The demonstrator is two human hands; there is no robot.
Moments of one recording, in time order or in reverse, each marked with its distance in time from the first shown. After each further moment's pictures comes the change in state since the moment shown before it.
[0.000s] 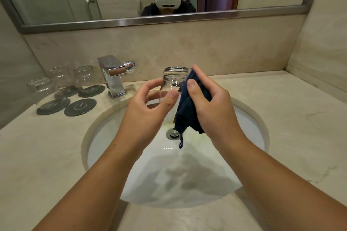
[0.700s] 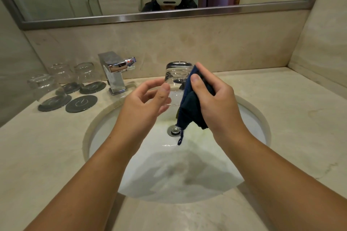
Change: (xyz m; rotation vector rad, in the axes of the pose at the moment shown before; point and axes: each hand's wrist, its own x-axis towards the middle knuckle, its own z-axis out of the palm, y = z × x) left_hand 0.005 -0.003 -0.005 -0.105 -0.004 -0.075; right_hand 0.001 -0.002 0.000 0.043 0.040 0.030
